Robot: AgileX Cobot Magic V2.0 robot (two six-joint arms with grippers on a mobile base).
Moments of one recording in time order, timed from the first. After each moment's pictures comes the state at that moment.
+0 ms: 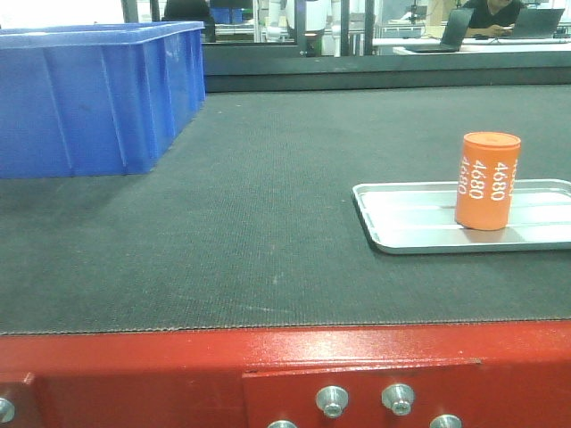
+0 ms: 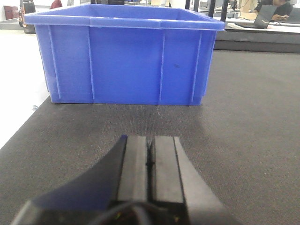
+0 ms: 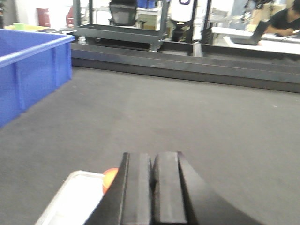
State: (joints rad) left arm -0.08 -0.01 0.03 -0.07 0.06 0.02; right arm 0.09 0.35 -0.42 0.01 0.16 -0.04
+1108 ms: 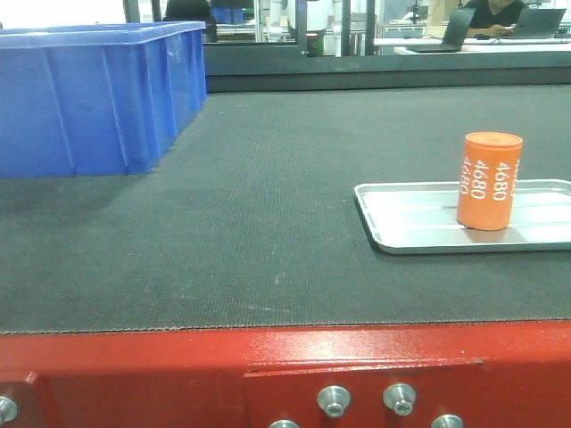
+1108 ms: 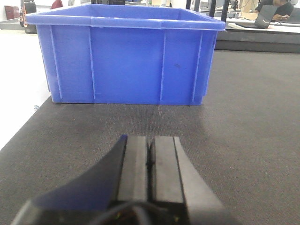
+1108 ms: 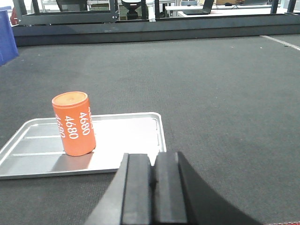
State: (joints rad) left arm -0.08 -0.01 0.03 -0.07 0.06 0.02; right arm -0.07 -0.01 0.03 0.05 0.10 0.04
